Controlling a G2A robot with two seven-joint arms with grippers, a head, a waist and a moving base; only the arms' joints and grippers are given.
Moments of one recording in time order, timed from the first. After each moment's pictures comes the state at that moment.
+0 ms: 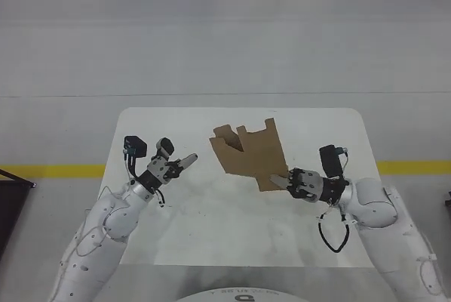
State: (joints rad) left arm 1.60 -1.15 -1.34 -1.67 0.78 -0.52 0.00; right arm -1.60 -1.01 1.47 -1.79 -0.32 -1.01 0.58
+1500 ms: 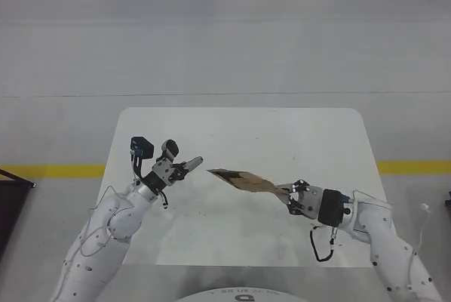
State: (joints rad) left arm 1.59 -1.15 -1.31 -1.67 0.81 -0.51 -0.01; right arm -1.75 -0.99 1.47 -1.83 -1.53 -0.91 -0.57
